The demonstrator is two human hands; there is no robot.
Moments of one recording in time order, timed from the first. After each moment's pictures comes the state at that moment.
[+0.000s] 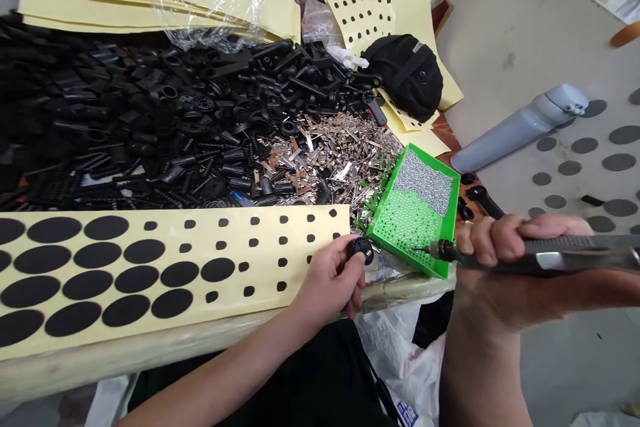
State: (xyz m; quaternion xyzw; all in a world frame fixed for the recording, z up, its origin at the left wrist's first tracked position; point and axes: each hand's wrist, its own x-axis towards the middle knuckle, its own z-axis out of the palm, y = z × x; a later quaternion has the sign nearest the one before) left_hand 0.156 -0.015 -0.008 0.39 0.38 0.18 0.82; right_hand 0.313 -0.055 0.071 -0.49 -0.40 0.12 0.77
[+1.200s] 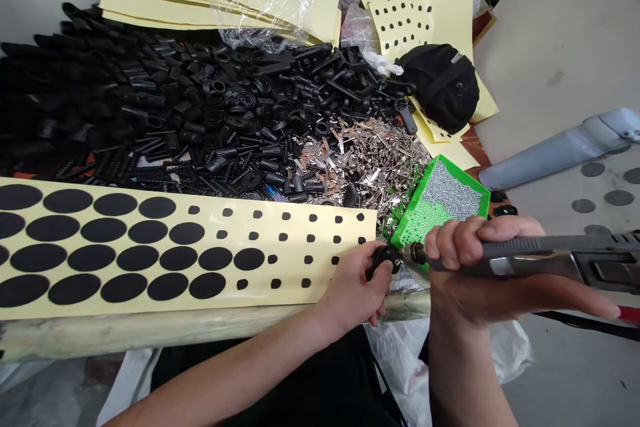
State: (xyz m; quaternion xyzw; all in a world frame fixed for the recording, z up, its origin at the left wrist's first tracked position) left_hand 0.158 -0.016 -0.016 0.40 0.36 0.20 0.82; right_hand 0.261 -0.017 0.066 -0.45 -0.43 0.23 0.75
